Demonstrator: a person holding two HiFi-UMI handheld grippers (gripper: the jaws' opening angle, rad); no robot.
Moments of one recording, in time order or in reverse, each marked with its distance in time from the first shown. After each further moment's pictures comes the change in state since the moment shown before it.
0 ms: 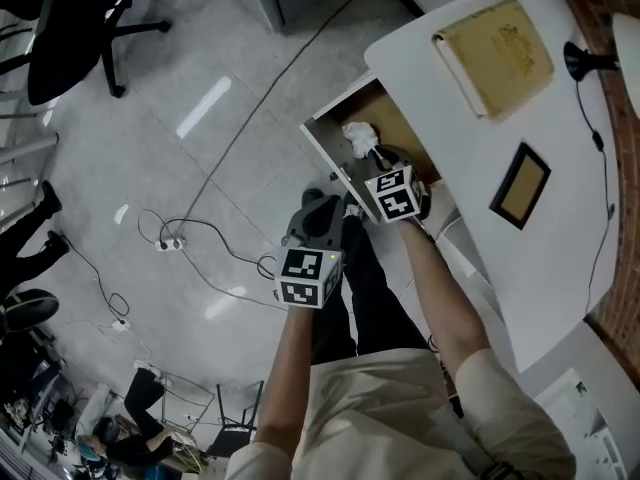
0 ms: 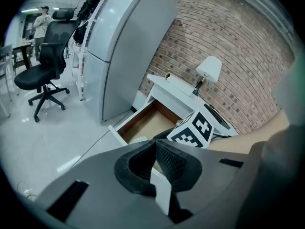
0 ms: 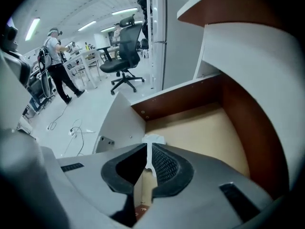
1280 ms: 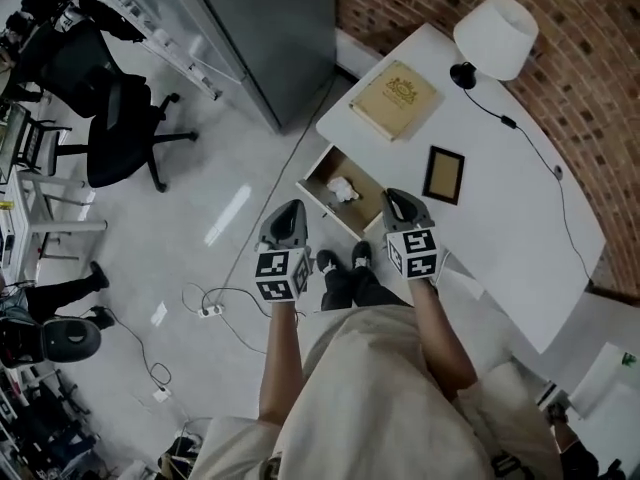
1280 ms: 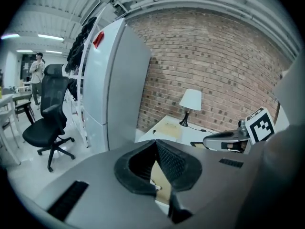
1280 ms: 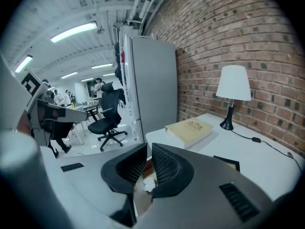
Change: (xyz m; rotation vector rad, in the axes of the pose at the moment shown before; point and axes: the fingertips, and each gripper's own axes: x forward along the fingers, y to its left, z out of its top) left arm -0.184 -0.096 0.190 0.252 -0.290 0.064; right arm -0.382 -0.008 0.083 0.309 -0.545 -0.212
